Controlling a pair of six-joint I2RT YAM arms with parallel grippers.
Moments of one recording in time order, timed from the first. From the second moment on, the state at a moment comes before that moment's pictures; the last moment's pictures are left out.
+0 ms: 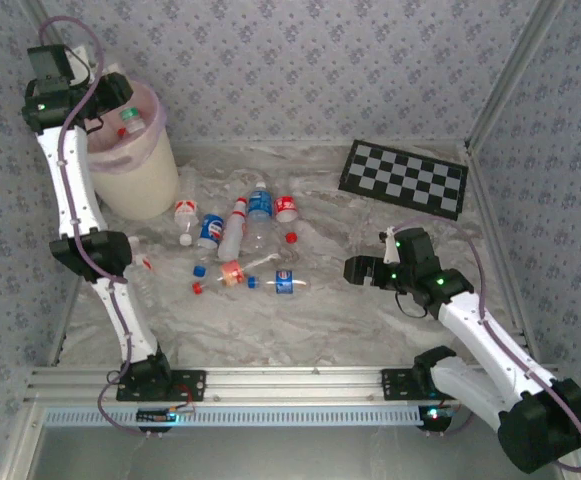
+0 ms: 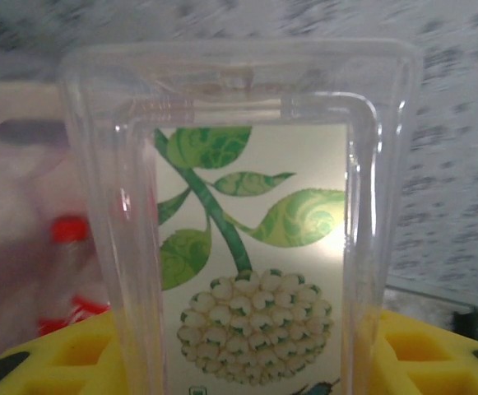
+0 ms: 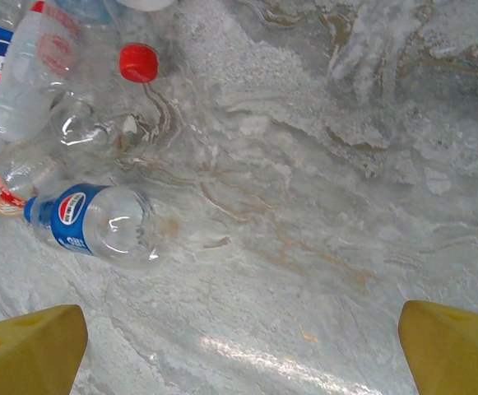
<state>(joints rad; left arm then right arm) 0.24 2.18 2.73 -1.10 0.32 -0.26 0.37 0.90 0.64 -0.57 -0.26 0.46</state>
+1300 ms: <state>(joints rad) 0.20 2.30 2.50 -1.22 0.28 -0.06 0.38 0.94 0.63 -0.58 -0.23 0.47</state>
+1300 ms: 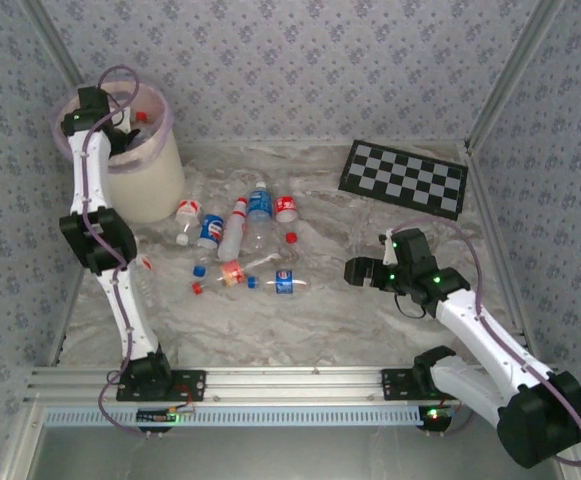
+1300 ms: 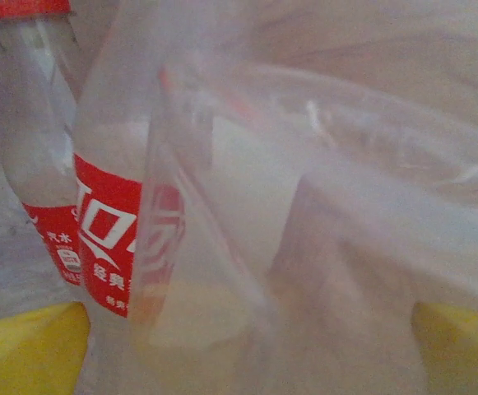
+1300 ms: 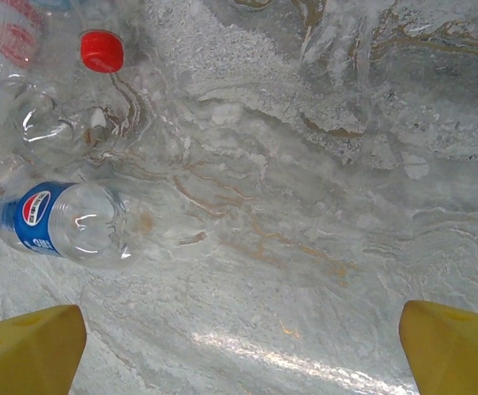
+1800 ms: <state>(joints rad) 0.19 2.16 2.64 -1.28 0.23 -0.04 0.41 0.97 0.66 -0.52 -0.30 0.28</state>
